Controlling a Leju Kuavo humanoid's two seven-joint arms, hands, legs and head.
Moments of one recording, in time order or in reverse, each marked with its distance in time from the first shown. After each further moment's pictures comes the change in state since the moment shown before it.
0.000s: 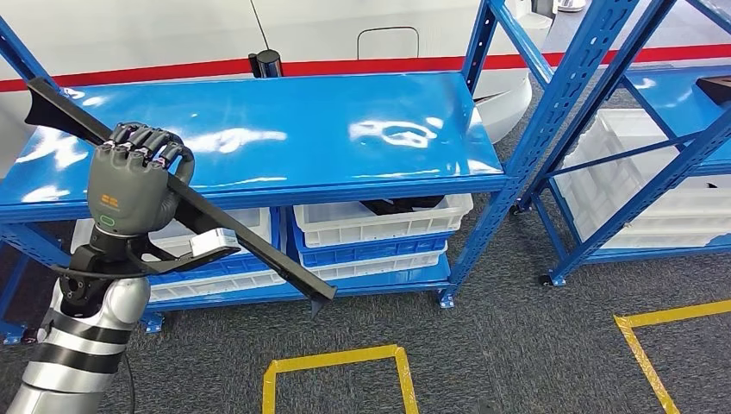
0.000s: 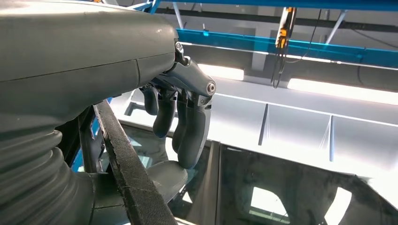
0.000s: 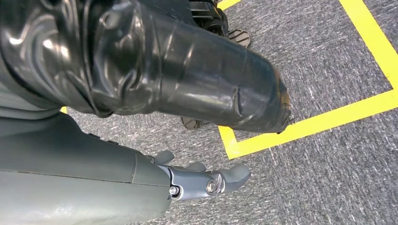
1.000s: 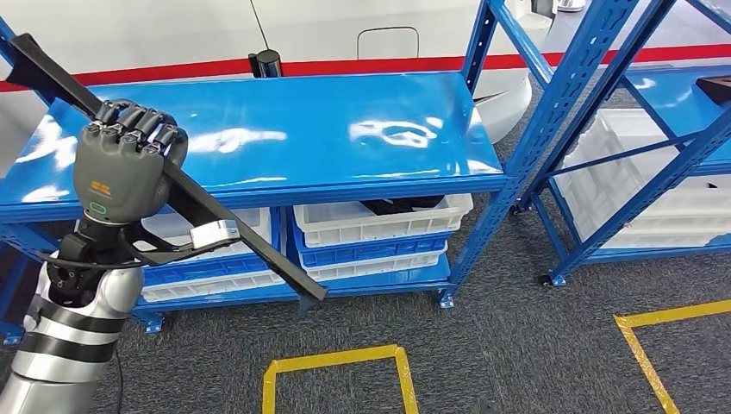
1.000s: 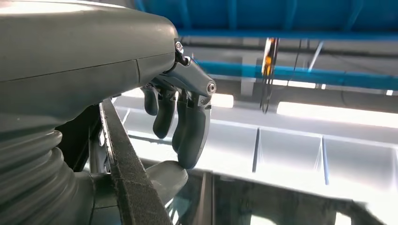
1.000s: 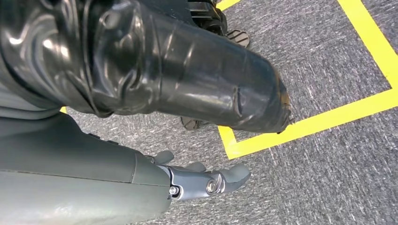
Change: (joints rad) left arm -0.055 0.008 -0.022 -0.049 -0.089 0.018 0.018; right arm 0.000 0.000 -0.003 0.000 -0.004 0.000 -0.001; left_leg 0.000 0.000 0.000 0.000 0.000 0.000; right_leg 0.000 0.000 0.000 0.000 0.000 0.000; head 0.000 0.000
